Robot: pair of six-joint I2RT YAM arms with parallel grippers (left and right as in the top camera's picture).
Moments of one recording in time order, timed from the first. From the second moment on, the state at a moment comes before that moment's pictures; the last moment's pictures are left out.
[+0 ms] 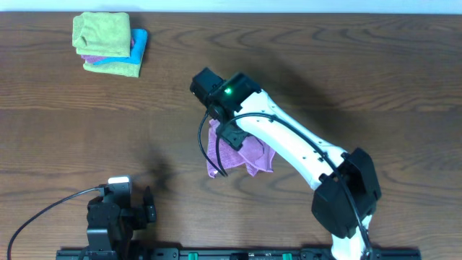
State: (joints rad) left arm -0.01 0.01 0.31 -1.00 -0.08 -0.04; right arm 0.78 2.02 1.80 -1.35 0.27 -0.06
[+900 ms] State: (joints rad) left arm -0.01 0.01 0.31 -1.00 -0.08 -0.04; right arm 0.81 2.02 1.48 -1.08 0.23 -0.08
